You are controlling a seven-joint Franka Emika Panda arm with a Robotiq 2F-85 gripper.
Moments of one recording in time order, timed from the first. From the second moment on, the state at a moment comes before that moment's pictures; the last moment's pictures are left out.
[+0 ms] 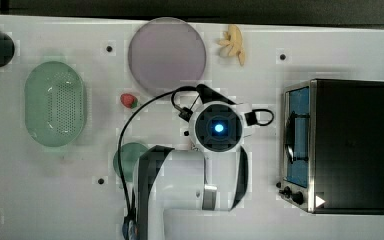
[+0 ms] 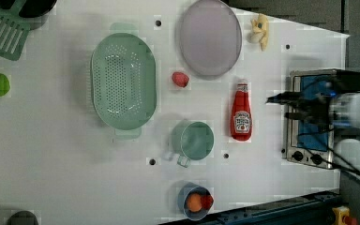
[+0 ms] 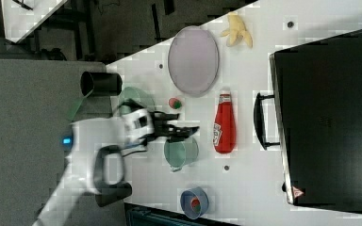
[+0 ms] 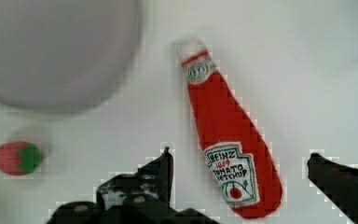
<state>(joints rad) -0.09 -0.02 0.04 -2.32 -0.01 0.76 -0.28</state>
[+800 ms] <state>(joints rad) -0.08 -0.12 0.05 -1.83 -0.01 0.20 -0.12</state>
